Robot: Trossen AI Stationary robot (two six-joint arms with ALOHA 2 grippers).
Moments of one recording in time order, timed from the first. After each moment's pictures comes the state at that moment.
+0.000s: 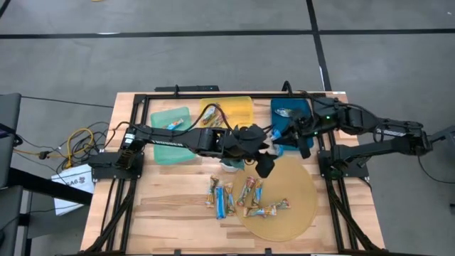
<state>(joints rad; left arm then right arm) -0.14 2.04 2.13 -0.60 -0.27 -0.64 -0.15 0.87 0.96 -0.48 -0.36 0.31</state>
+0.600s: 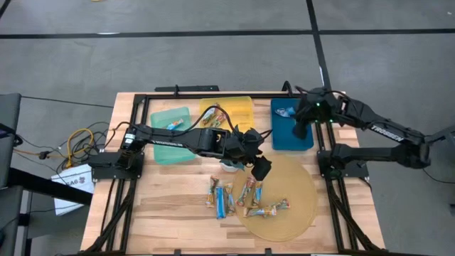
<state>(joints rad) -0.14 2.04 2.13 -0.72 -0.19 -0.73 -0.48 0.88 0.96 -0.87 0.11 -0.22</state>
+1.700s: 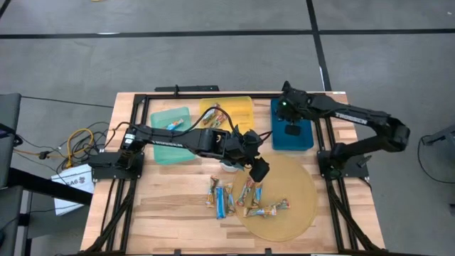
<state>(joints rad) -0.15 2.04 2.13 -0.77 -0.18 -0.73 -0.54 1.29 0.96 -0.89 0.34 -0.52</state>
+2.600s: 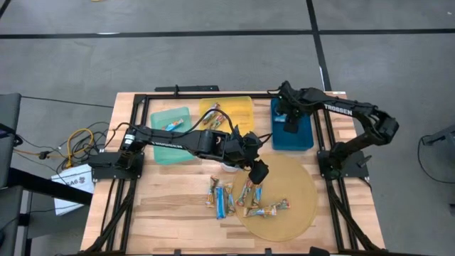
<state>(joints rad) -0.16 2.04 2.13 -0.78 -0.18 -0.73 -0.69 1.43 0.96 -0.89 0.23 -0.45</state>
